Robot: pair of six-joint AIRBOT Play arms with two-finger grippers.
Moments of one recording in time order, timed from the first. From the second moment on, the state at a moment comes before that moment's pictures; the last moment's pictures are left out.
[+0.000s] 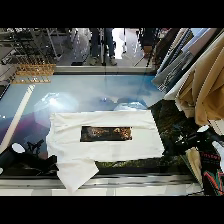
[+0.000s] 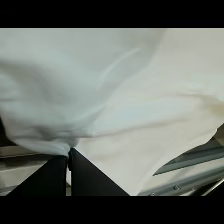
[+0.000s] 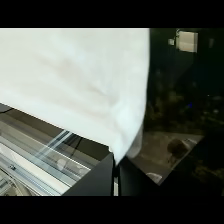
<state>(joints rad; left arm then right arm) 0.28 -1.20 0.52 1.11 -1.20 -1.39 -0.51 -1.54 0.94 -1.04 1.48 0.95</state>
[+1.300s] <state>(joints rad) 0.41 -1.74 1.21 0.32 -1.07 -1.20 -0.24 -1.82 1.54 -0.93 0.98 1.29</state>
